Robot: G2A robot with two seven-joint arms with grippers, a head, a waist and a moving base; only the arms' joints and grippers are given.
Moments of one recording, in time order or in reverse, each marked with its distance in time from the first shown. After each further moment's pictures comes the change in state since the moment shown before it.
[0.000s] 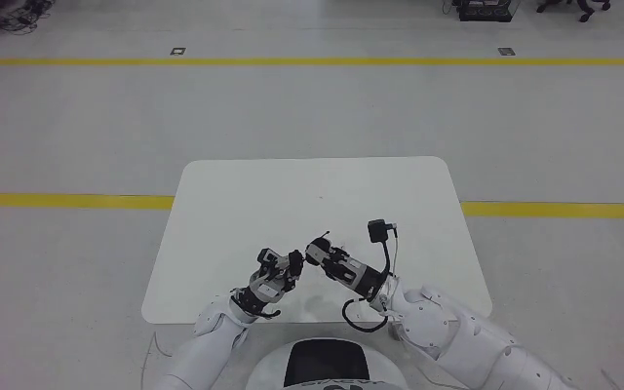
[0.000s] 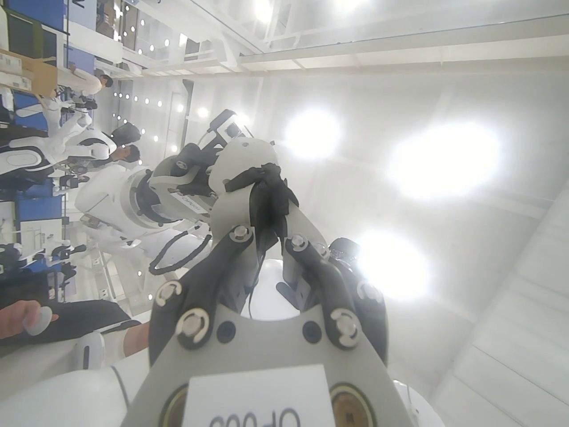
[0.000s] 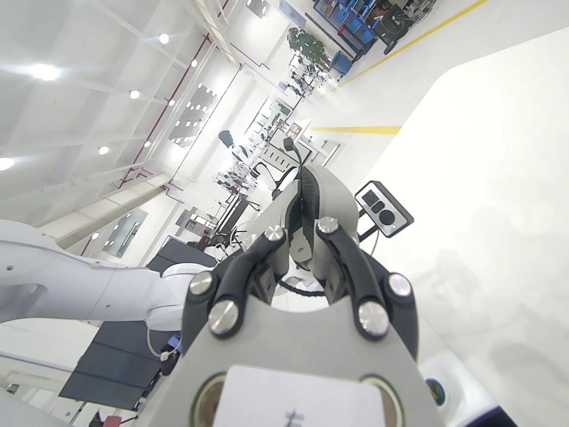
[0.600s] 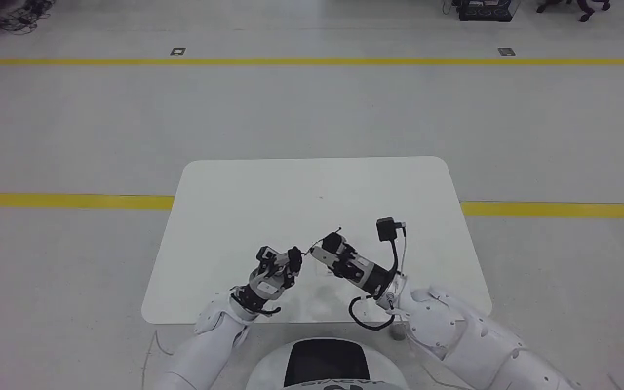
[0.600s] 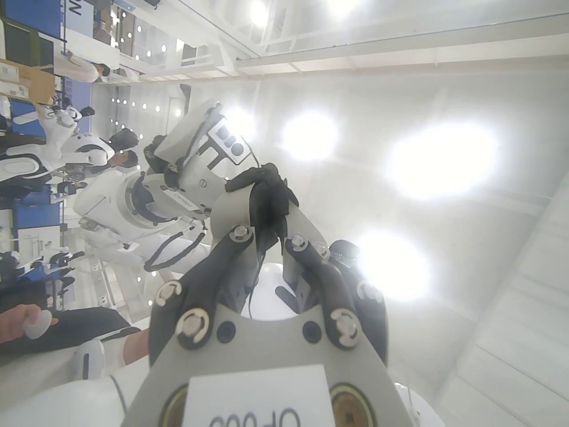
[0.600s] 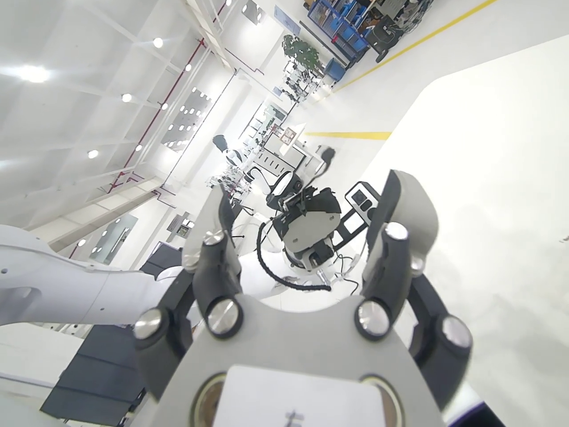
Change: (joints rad) left arm -0.015 -0.004 0.007 0.013 -0.022 -0.019 0.011; right arm -0.040 0.021 0.052 -0.015 -0.010 0.000 0.000
